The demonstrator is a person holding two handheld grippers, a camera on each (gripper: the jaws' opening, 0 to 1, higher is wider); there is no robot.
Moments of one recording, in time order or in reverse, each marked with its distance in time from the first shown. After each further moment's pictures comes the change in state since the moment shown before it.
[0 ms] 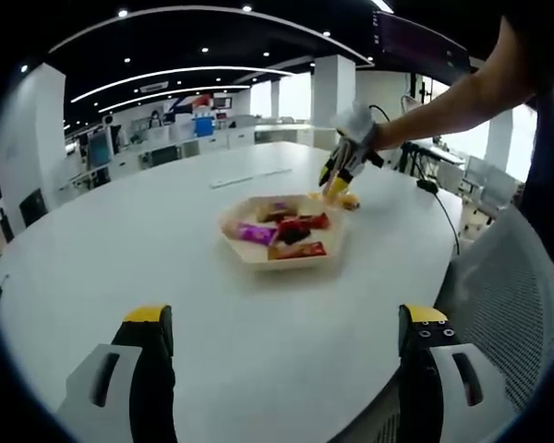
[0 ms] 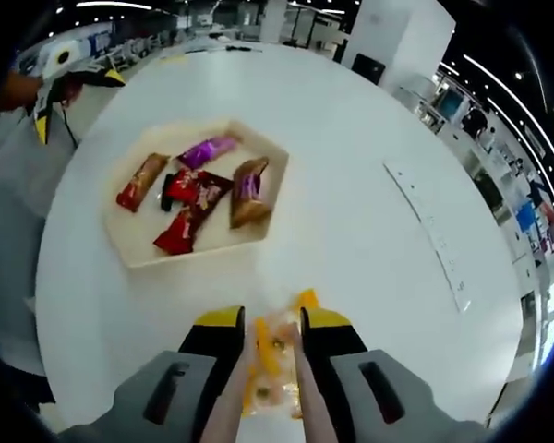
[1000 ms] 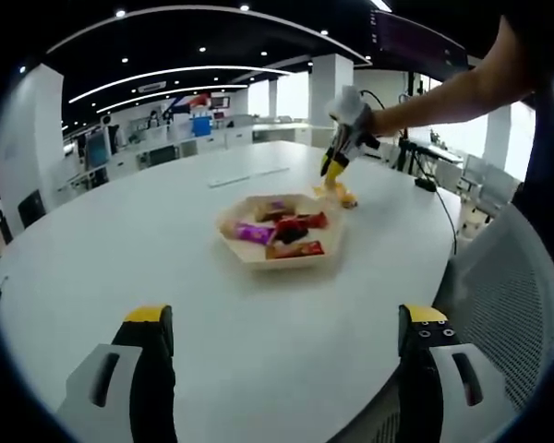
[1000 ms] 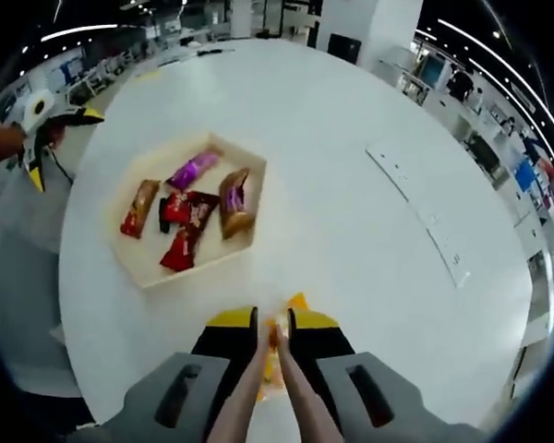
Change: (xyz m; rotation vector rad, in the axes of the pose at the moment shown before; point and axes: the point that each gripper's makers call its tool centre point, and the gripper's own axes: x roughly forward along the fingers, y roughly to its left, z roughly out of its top) left arm 0.001 -0.001 0.000 0.006 0.002 -0.007; right arm -0.025 -0.011 0.008 0.124 0.048 0.023
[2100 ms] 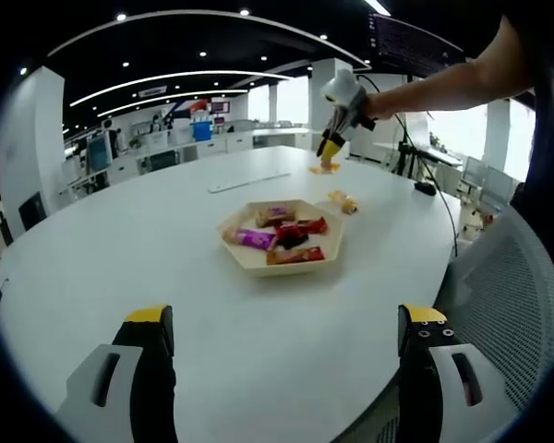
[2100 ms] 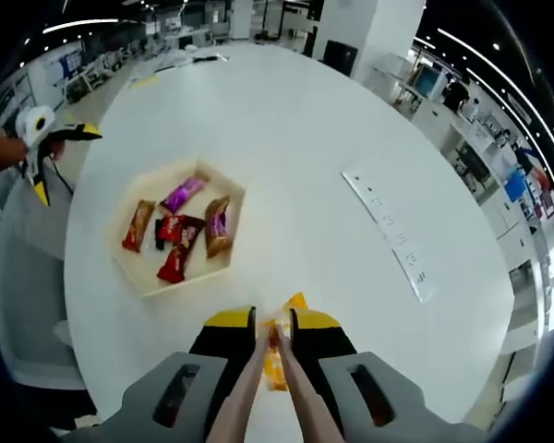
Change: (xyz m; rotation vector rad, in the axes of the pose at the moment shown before) left arm -0.002 0.001 0.004 0.003 -0.026 0.002; right arm -0.044 -0.027 0.028 -0.026 -0.005 -0.056
